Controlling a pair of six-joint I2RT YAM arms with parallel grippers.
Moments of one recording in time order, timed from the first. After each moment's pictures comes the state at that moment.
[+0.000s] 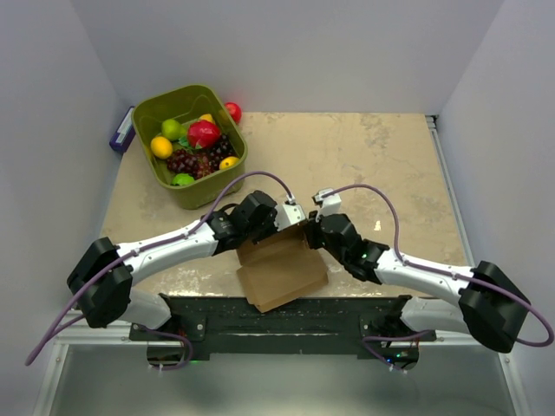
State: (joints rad) left arm -0.88 1.41 0.91 -0.30 -0.14 0.42; right arm 0.88 1.19 0.53 0.18 0.33 0.40
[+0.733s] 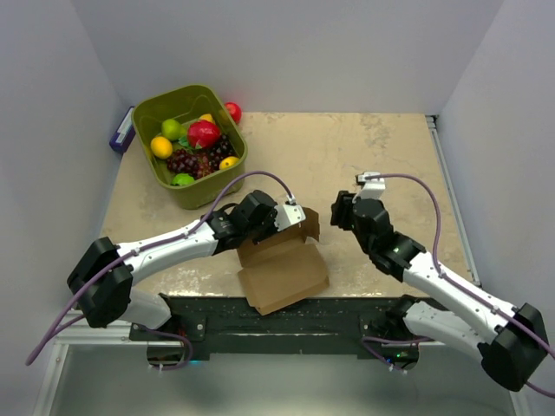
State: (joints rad) left arm -0.88 1.41 0.91 -0.30 -0.12 0.42; right arm 0.75 0.91 0.61 -0.11 0.49 0.43
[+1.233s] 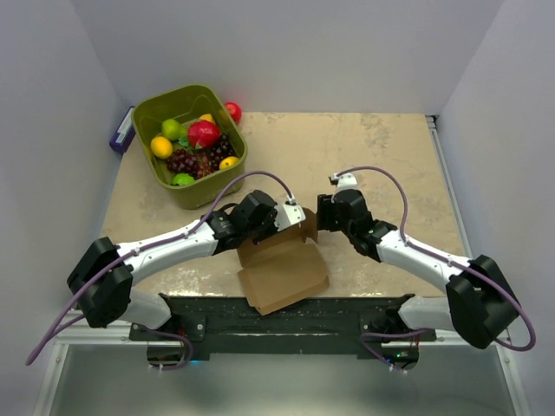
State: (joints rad) left arm -0.88 1.41 0.91 -0.30 -0.12 0.42; right arm 0.61 1.27 0.64 0.00 0.28 0.36
